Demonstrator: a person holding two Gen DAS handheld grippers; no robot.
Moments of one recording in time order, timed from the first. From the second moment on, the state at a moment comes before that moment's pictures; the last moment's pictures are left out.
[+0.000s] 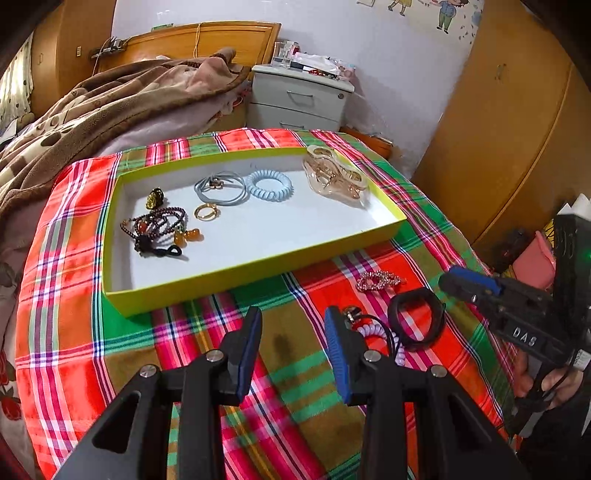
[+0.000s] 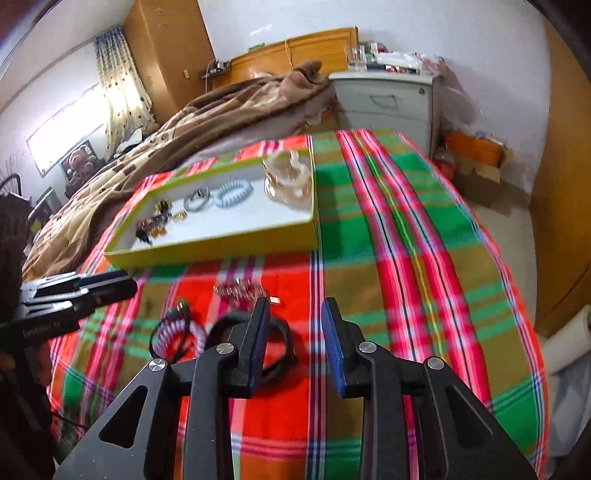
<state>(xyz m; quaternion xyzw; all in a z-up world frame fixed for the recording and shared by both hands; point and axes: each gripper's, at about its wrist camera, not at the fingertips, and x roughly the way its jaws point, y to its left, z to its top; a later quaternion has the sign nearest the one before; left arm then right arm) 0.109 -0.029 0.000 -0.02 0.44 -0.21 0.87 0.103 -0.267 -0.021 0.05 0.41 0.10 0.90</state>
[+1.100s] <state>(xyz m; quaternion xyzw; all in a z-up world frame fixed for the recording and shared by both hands) 0.097 -0.031 -0.010 -0.01 0.46 -0.19 0.87 0.087 -0.259 -0.032 0.03 0.42 0.10 0.90</state>
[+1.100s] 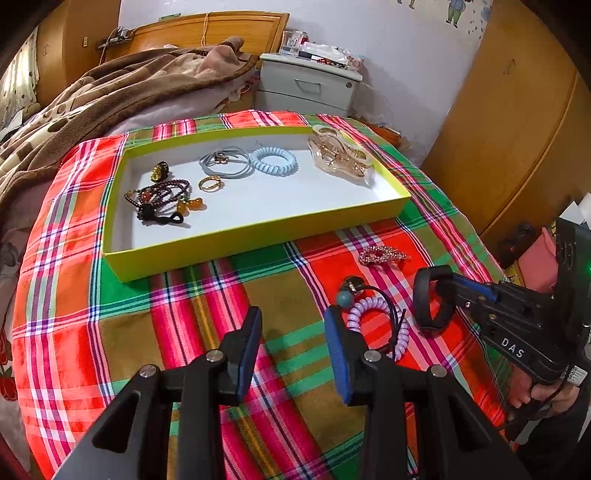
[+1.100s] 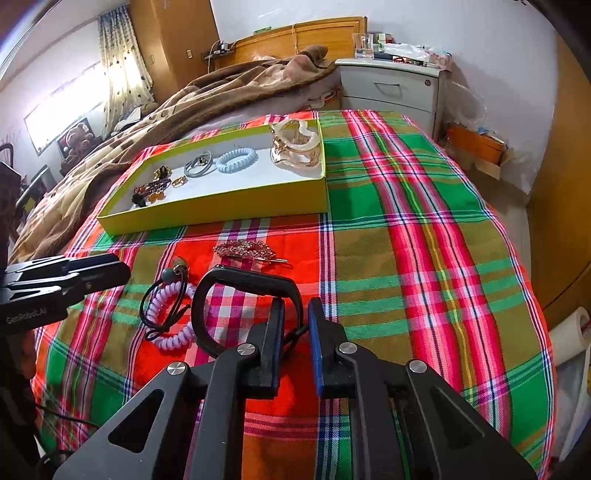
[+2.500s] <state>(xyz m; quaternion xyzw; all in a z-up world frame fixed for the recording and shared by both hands) 0.118 -0.098 -0.023 0.11 0.48 -0.20 0.85 0.072 -0.291 -0.011 0.08 0.37 0.08 0.92</state>
